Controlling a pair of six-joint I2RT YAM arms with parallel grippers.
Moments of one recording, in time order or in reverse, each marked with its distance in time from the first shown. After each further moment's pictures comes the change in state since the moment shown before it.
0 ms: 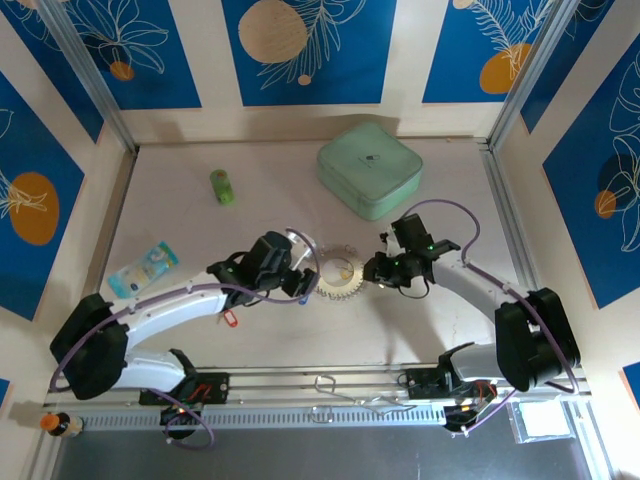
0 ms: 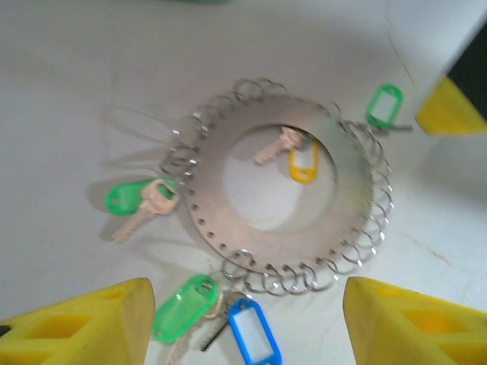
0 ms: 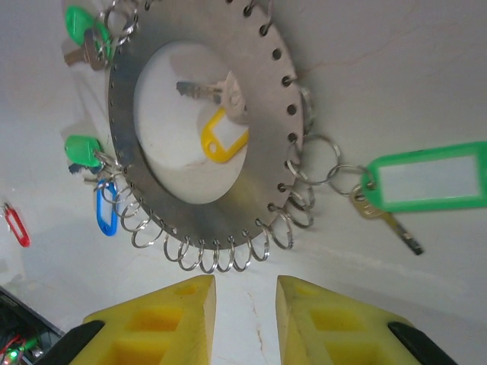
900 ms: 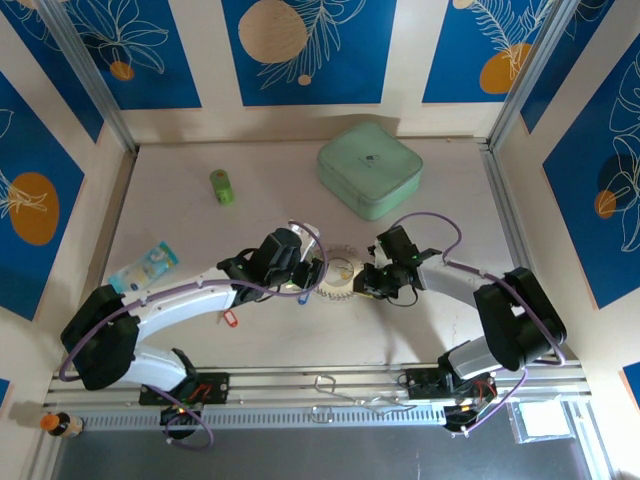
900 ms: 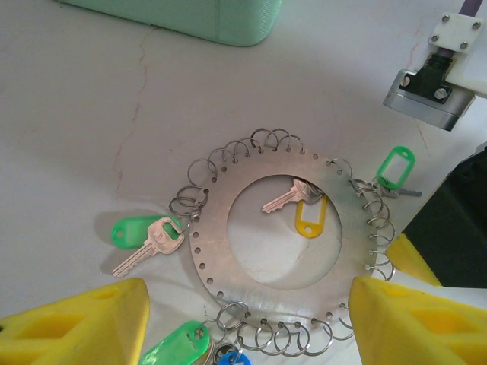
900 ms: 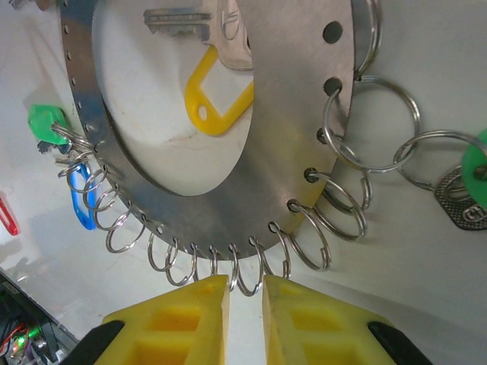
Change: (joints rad) left arm -0.017 0.055 0.035 0.090 -0.102 -0.143; right arm 0.097 0.127 -0.079 0.179 -0.040 0.100
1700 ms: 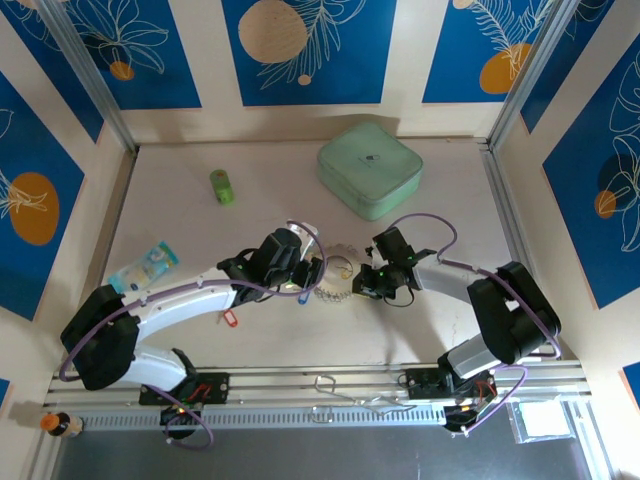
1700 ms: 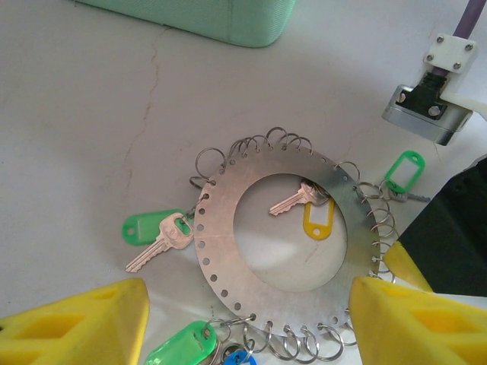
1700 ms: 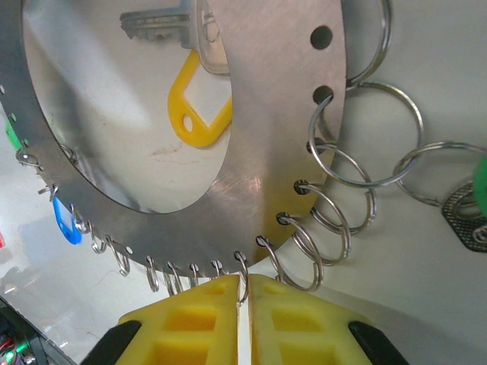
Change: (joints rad) left arm 0.000 0.000 -0.001 0.000 -0.024 -0.012; right arm 0.019 0.037 0.000 0.031 0.028 0.021
